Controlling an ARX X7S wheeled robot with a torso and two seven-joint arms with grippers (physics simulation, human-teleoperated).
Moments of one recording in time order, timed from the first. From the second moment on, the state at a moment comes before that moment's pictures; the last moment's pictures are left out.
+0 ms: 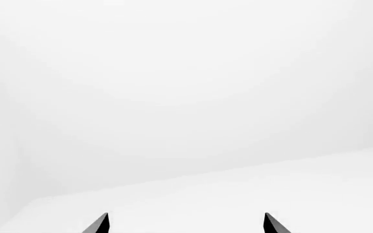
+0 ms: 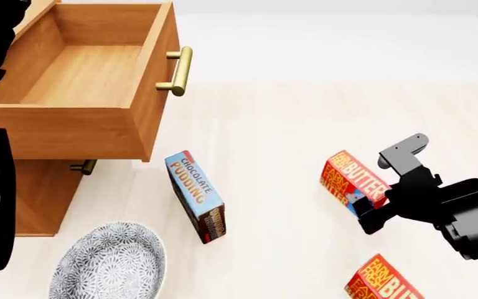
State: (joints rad) left arm -1.59 -0.33 0.27 -0.52 -0.29 -0.71 0.10; right arm 0.95 0.66 -0.61 0.45 0.35 0.91 -0.51
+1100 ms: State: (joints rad) left arm -1.57 -0.36 0.24 -0.40 -0.34 -0.84 0.07; right arm 0.95 0.67 -0.62 0.40 0.37 0.96 -0.49
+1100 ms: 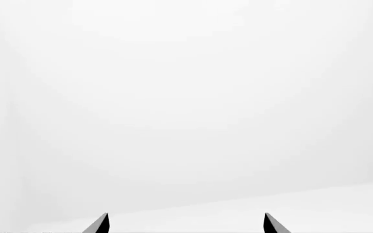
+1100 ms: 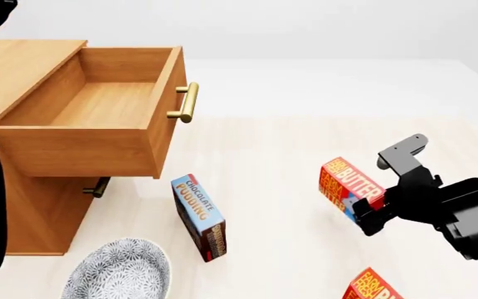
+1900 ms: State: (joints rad) left arm -1.38 -0.49 0.28 -0.09 -0.44 -0.79 0.29; right arm 1.25 0.89 -0.62 -0.12 0.35 0.98 -0.58
